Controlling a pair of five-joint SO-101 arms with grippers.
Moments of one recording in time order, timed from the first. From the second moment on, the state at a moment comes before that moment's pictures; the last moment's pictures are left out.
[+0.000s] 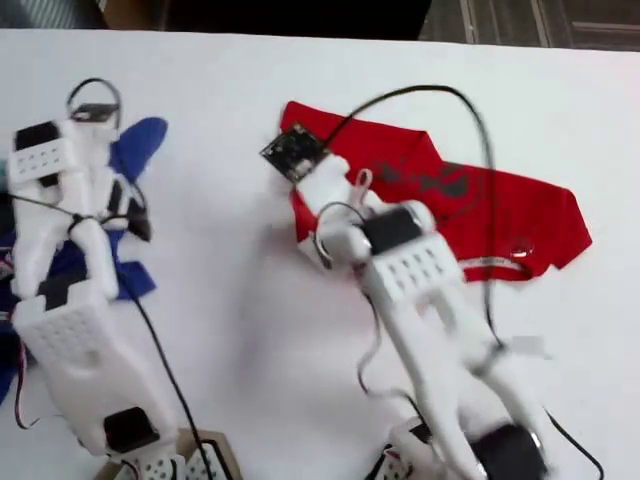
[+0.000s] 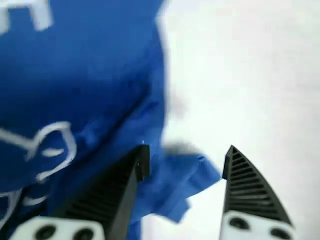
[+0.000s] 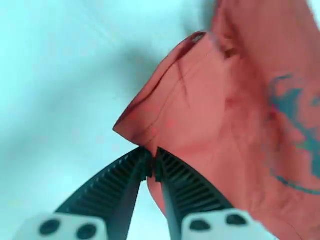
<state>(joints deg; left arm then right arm) -26.5 31.1 -19.8 89.1 -19.8 -29.5 -24.8 24.4 70.9 21.6</state>
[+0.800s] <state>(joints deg) -6.0 31.5 -26.0 84.3 -15.4 3.4 -79.5 58.3 81.9 41.6</state>
